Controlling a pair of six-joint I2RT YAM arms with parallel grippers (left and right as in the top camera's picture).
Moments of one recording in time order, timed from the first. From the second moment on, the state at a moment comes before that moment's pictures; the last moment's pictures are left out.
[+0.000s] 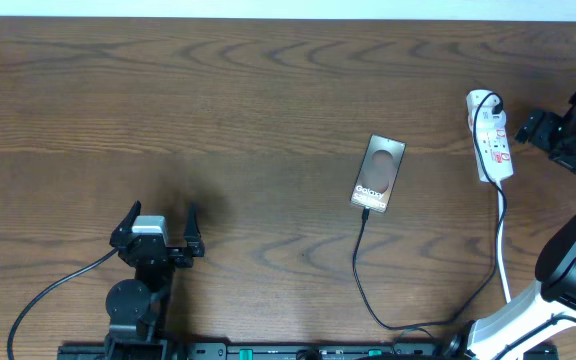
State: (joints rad) left arm -0.07 0.01 0.02 -0.12 -0.03 -0.04; right arm -0.47 1.94 1.51 -0.79 0.02 0.14
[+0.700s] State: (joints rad) left arm -0.07 0.01 0.02 -0.12 -0.03 -0.04; right arm -0.33 1.69 1.51 -0.79 0.02 0.14
